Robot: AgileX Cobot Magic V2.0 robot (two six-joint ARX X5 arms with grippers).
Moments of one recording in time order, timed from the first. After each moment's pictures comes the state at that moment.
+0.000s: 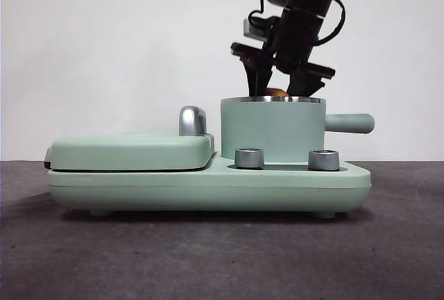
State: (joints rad) left arm -0.25 1.71 2.23 -1.07 0.10 0.04; right arm 0.43 2.02 1.85 -0.87 -0.14 0.13
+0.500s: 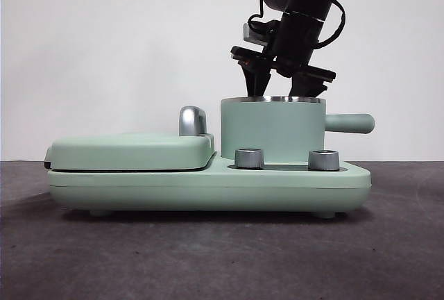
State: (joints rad) left arm -0.25 1.71 2.23 -1.08 0.10 0.04; right arm 0.43 2.02 1.85 -0.88 -0.14 0.13
